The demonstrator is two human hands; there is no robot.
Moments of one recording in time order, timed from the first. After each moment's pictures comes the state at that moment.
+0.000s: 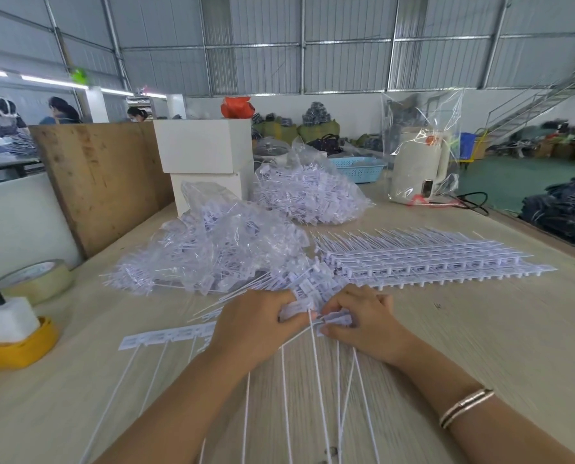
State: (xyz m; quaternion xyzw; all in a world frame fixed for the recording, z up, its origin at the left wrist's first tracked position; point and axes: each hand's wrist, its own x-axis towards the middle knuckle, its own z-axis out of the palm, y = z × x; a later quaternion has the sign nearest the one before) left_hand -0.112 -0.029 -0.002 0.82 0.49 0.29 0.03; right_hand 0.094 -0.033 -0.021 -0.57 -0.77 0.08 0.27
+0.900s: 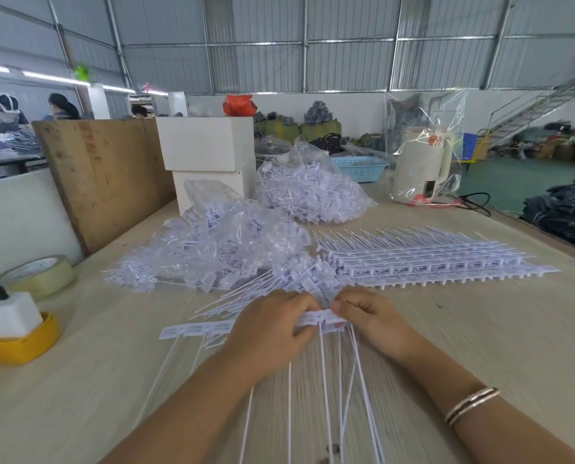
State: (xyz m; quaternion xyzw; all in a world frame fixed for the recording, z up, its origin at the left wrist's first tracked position) left_hand -0.100 -0.040 -0.001 0.87 0.42 0.25 0.01; right_hand 0.091 -0.041 -0.014 -0.46 -0.70 0.33 0.43
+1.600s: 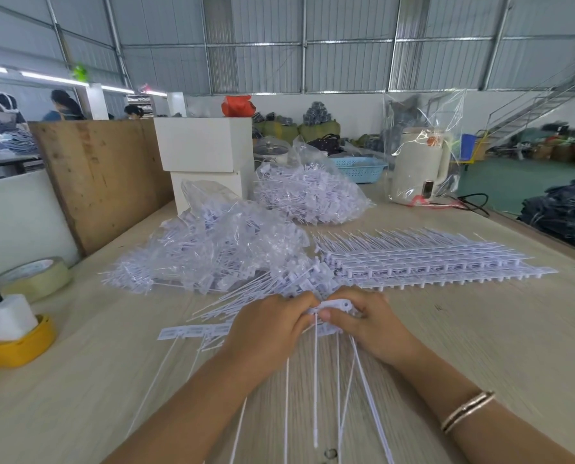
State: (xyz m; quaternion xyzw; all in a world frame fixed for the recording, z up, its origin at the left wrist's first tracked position) left_hand -0.098 -0.039 0.001 0.87 0.44 0.22 -0.03; right_hand 0.086 -0.045 -0.010 -0.46 -0.72 0.26 0.45
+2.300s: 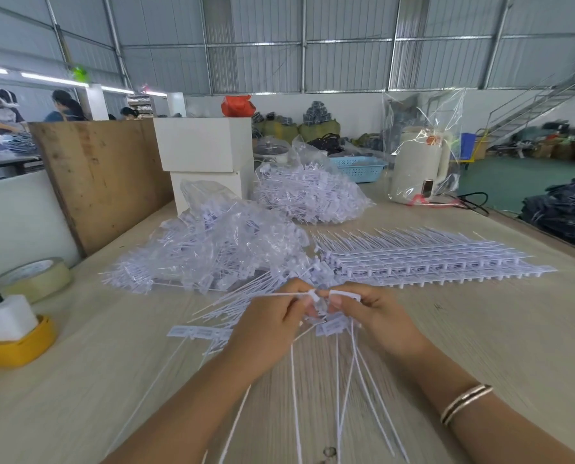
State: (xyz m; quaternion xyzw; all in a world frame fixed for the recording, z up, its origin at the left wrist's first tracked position) left_hand -0.094 -0.041 -0.002 0.81 0.42 0.37 0.20; right_hand 0.089 -0.052 -0.006 -0.39 -0.63 0.40 0.53
